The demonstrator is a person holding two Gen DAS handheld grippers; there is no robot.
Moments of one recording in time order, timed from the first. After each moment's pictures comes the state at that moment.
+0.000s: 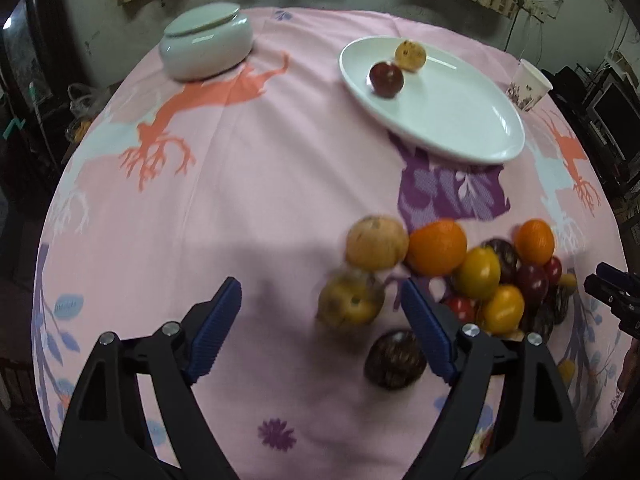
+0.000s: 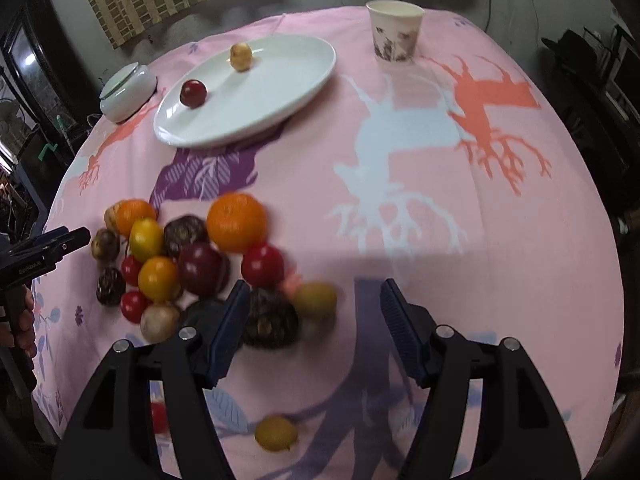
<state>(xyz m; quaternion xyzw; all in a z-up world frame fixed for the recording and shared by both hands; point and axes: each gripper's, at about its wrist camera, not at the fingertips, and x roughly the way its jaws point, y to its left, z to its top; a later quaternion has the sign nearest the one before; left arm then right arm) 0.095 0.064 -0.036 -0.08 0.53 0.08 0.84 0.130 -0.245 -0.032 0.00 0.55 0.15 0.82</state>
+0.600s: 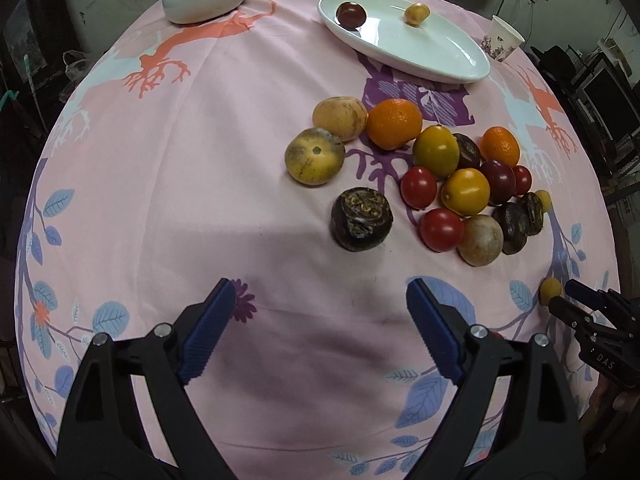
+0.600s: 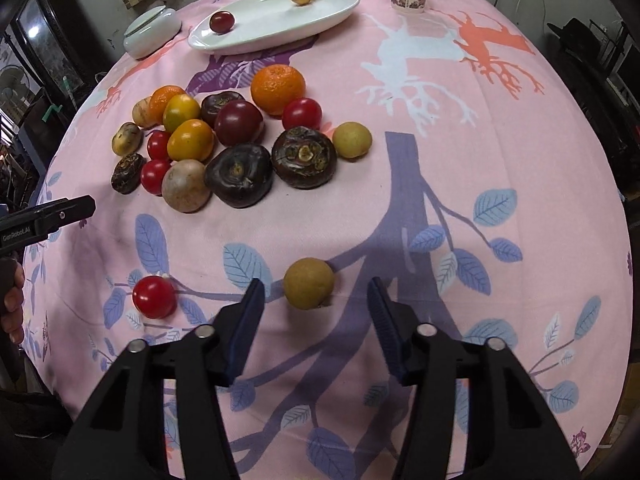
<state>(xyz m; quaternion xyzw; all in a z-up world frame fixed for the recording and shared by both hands) 0.029 0.028 -0.041 -0.10 0.56 0.05 0.82 0.046 -0.229 -0.051 -0.03 0.58 0.16 0.80</state>
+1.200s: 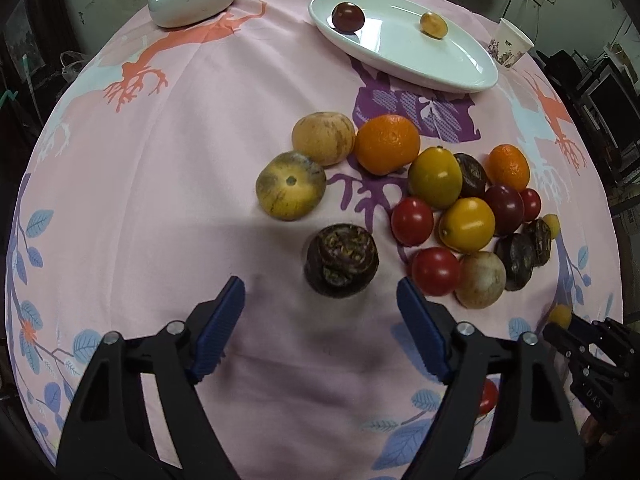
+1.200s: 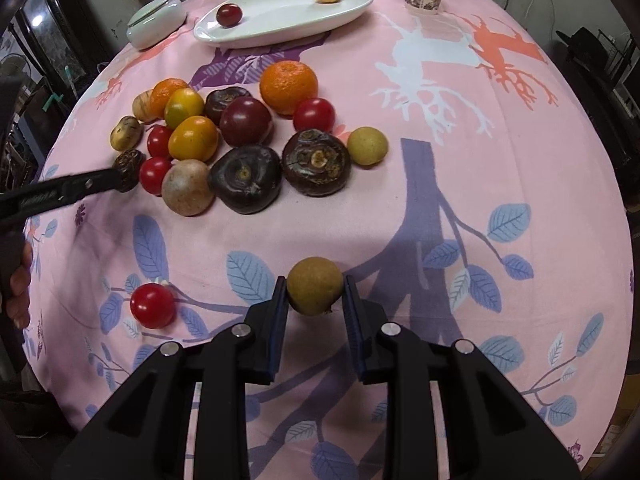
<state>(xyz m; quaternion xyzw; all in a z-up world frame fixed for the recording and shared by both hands) 0.069 0.020 -0.053 -0.10 0.56 0.06 0.82 0.053 -0.218 -0.056 -0.05 0.58 0.16 0.79</state>
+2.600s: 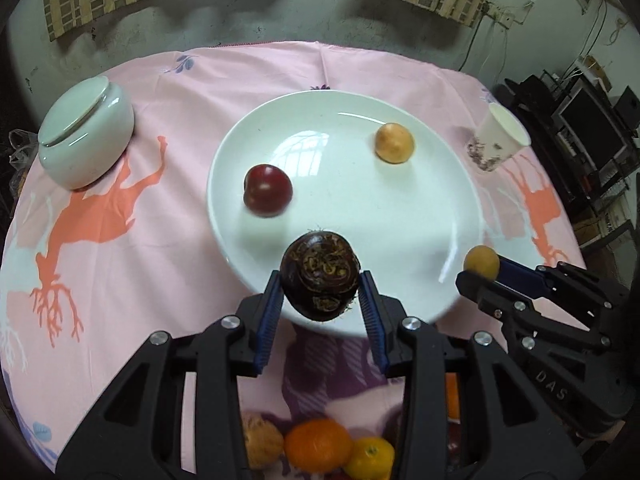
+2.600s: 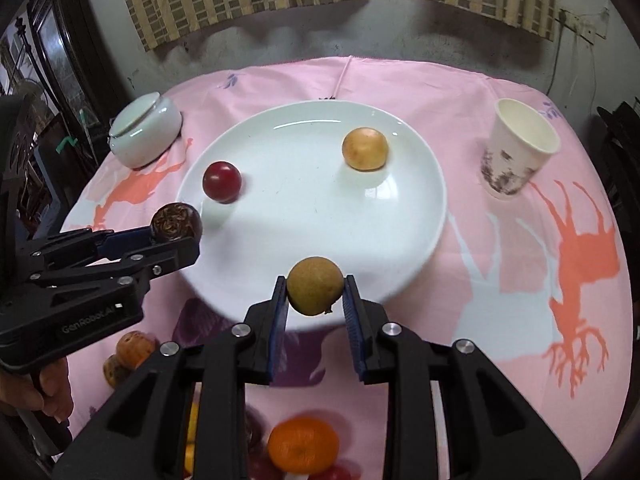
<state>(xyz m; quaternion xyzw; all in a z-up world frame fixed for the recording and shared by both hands) 0.265 0.015 -0.015 -0.08 0.50 -0.01 0.86 0.278 -0.136 -0.020 -0.04 0.50 0.22 0.84</state>
